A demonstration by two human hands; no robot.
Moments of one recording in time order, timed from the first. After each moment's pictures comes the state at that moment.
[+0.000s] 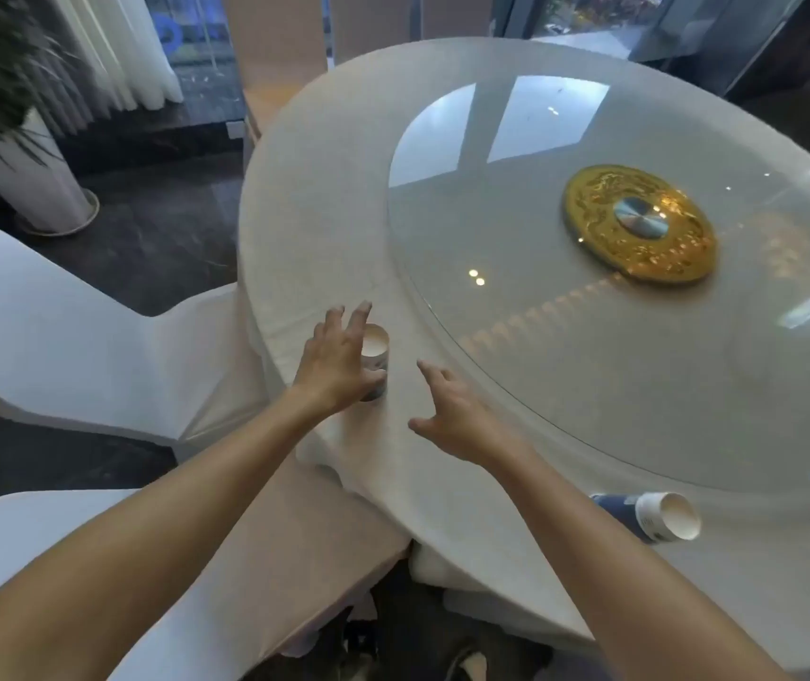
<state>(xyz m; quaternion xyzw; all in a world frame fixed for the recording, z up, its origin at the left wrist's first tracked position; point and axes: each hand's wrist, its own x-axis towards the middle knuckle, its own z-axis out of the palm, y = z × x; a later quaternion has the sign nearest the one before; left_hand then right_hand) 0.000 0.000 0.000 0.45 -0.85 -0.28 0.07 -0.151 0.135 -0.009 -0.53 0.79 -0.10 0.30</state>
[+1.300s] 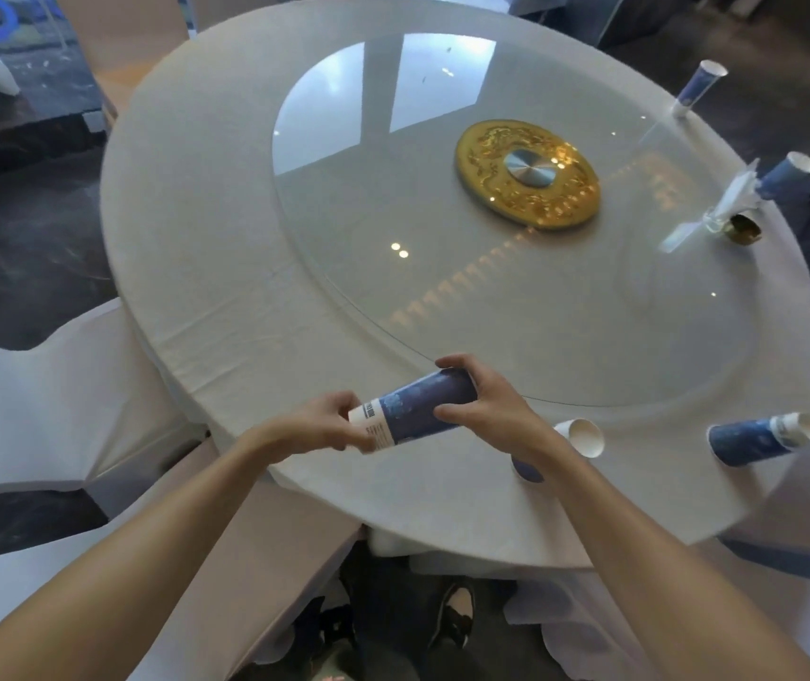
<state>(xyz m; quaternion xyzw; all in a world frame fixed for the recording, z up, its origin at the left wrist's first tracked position) -0.036 0.065 -0.056 0.27 -0.67 -0.67 -0.15 -0.224 0.254 0.026 -0.34 0.81 -0.33 0.36</state>
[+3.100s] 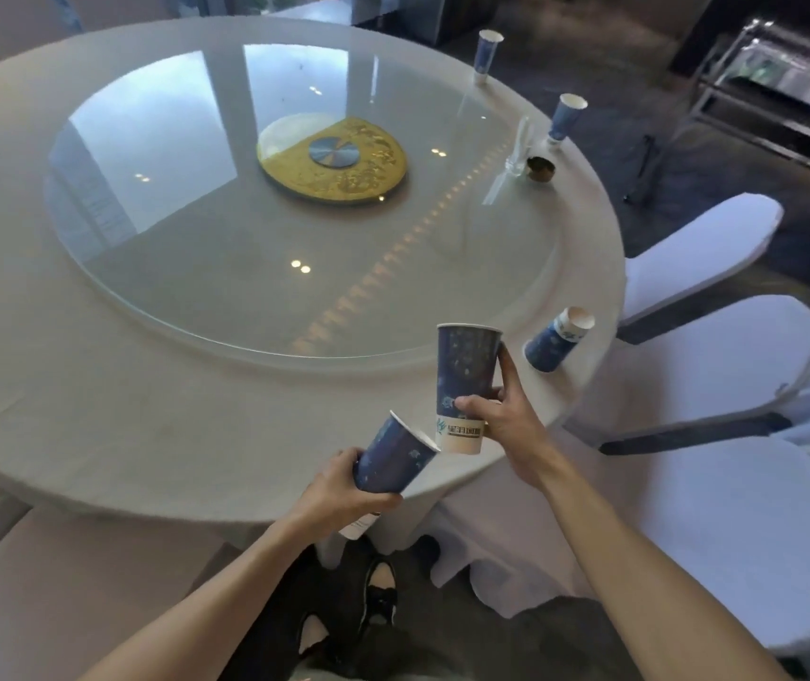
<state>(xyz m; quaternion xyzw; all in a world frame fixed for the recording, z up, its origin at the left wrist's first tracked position) -0.161 0.393 -0.105 0.25 -0.81 -0.52 -0.12 -0.334 0.580 0.022 -0.07 0.76 -0.57 0.31</state>
